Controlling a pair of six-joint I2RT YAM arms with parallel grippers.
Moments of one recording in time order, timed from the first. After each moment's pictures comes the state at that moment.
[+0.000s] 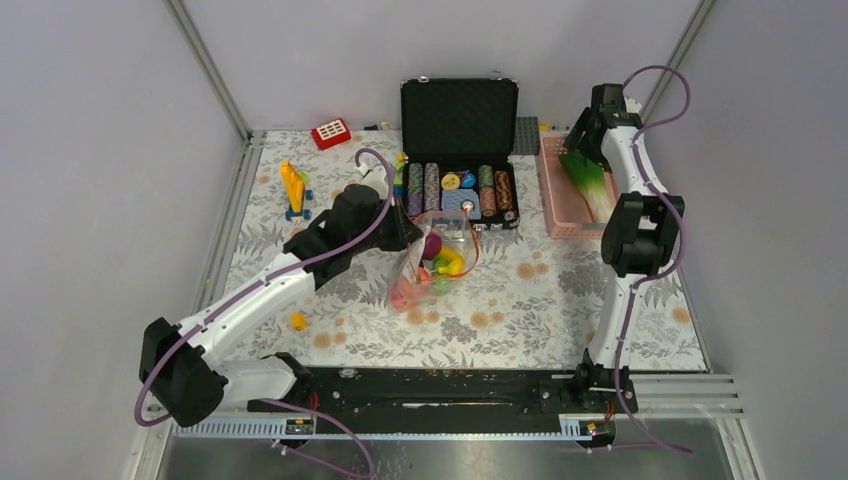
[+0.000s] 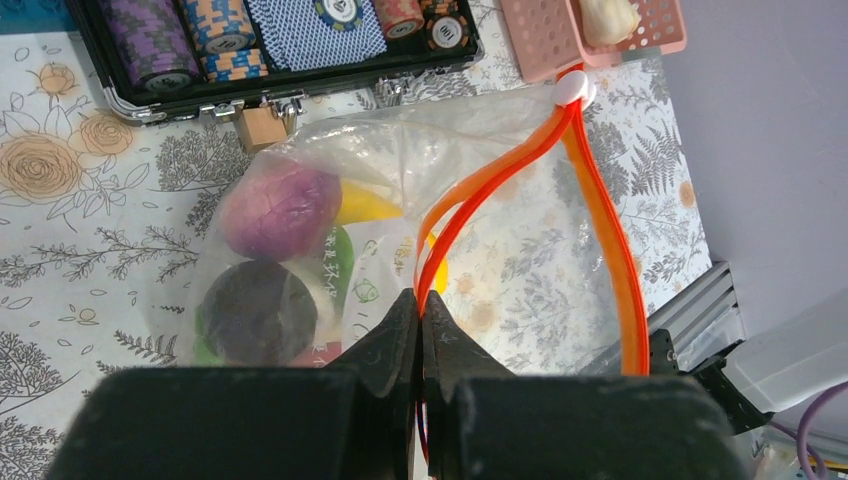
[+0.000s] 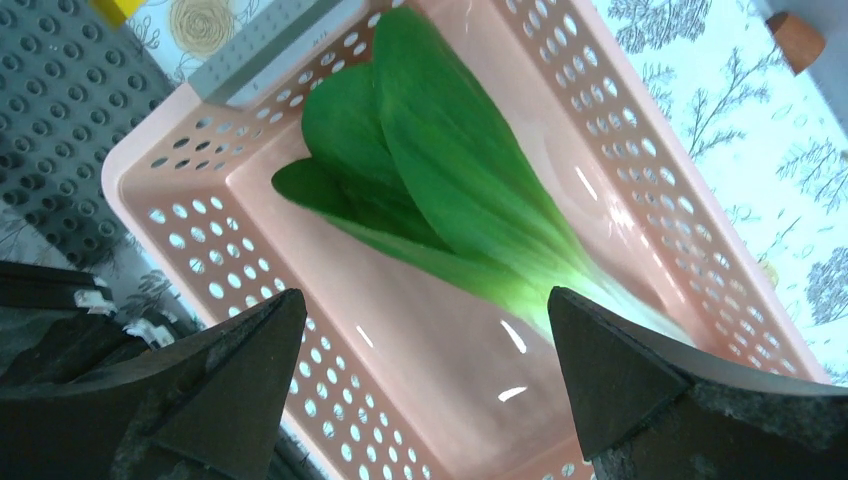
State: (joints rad) left arm -0.68 1.22 1.00 -0.30 0.07 -0.63; right arm -0.06 2.18 2.01 -0.76 0.29 0.50
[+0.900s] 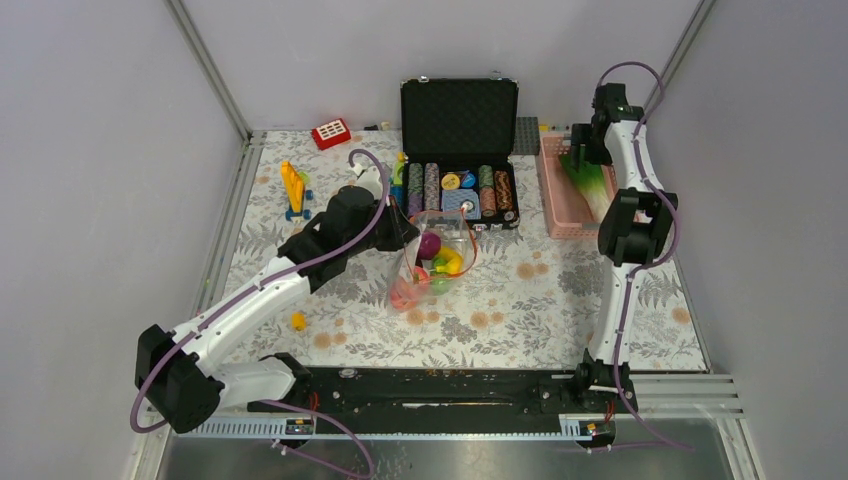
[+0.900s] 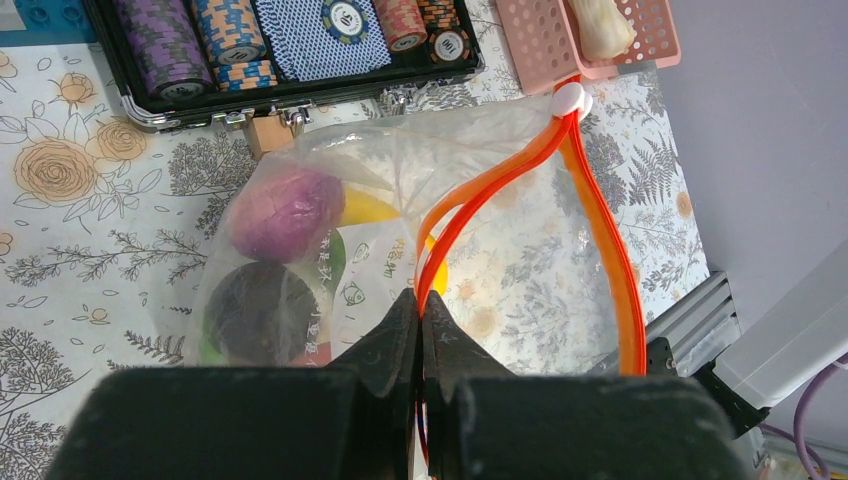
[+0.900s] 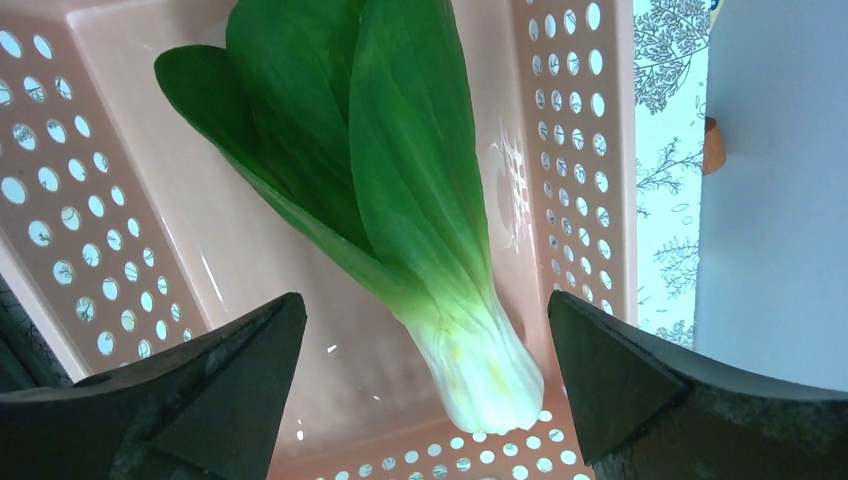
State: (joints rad) left arm -0.67 1.17 0.99 -0.29 0.05 -0.63; right arm -0.10 2.35 2.25 -0.96 0.22 0.01
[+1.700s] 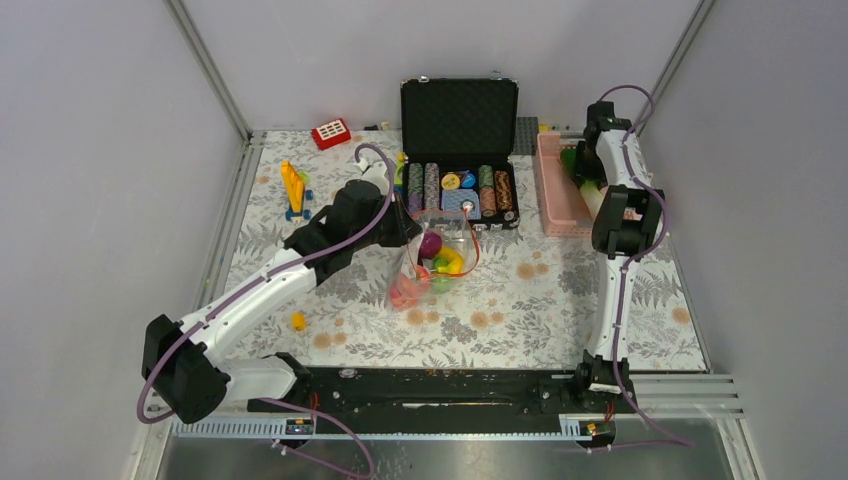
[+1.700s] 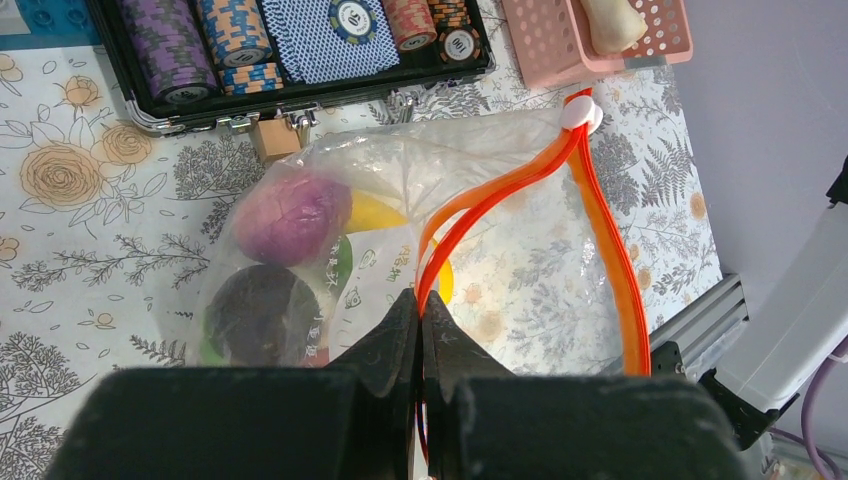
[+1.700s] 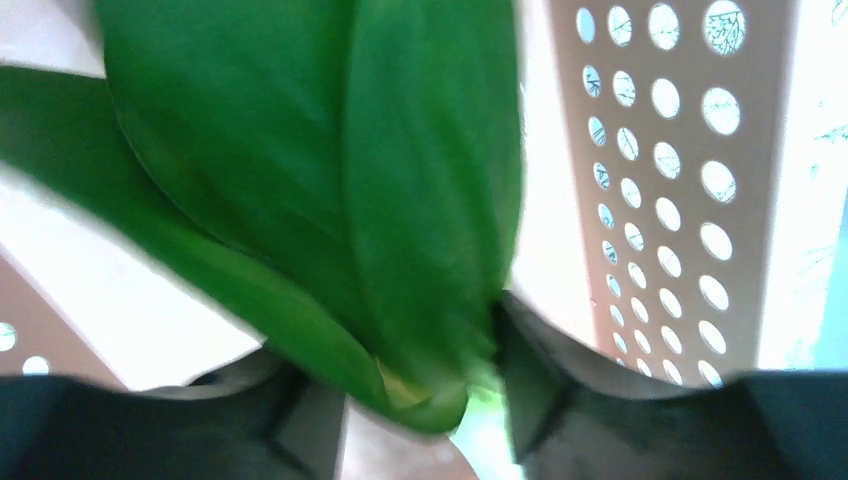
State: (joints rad) left arm -0.67 1.23 1.04 -0.32 0.04 -0.62; right arm -0.10 2.53 2.34 -1.02 0.22 0.13
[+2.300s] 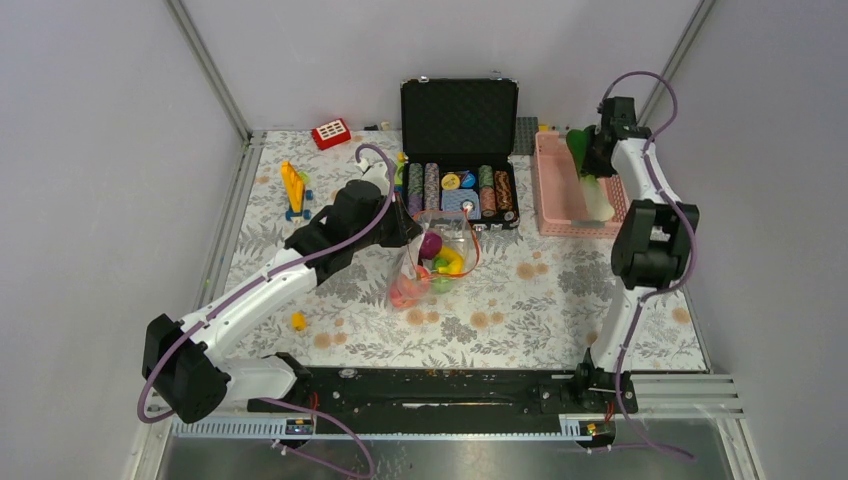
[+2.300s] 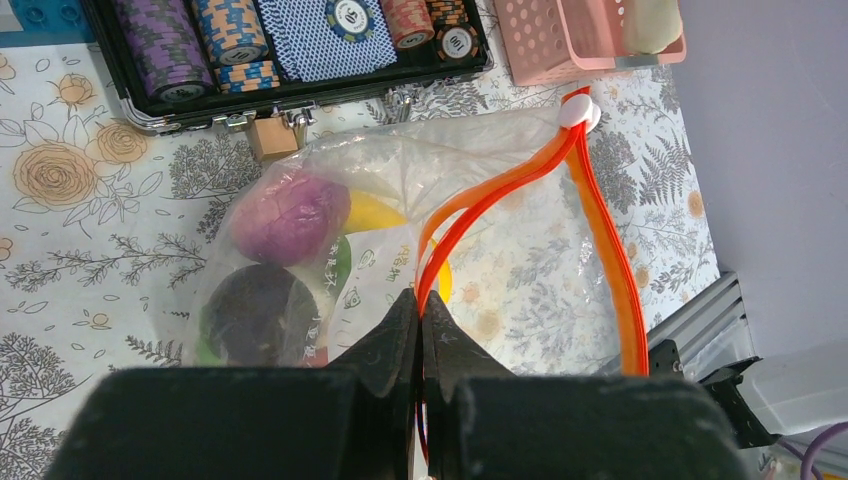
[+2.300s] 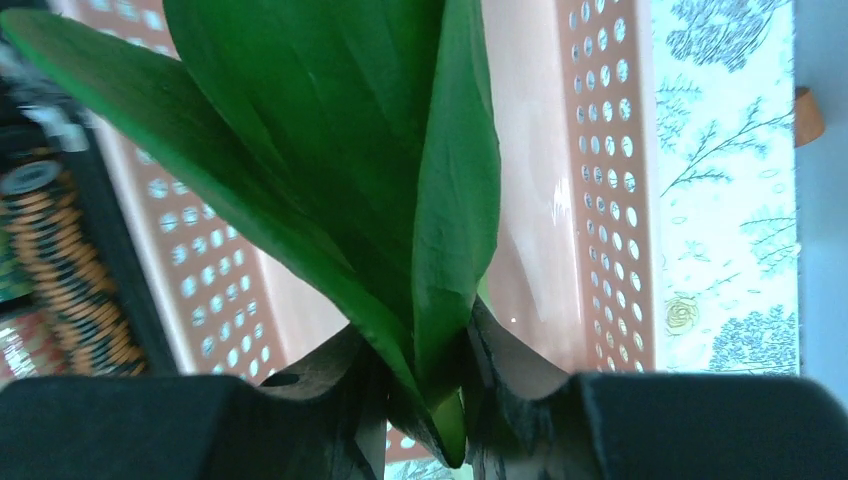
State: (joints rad) left arm -0.67 1.23 1.04 -0.32 0.05 -0.62; right arm -0.10 2.11 1.86 -0.74 0.09 0.09
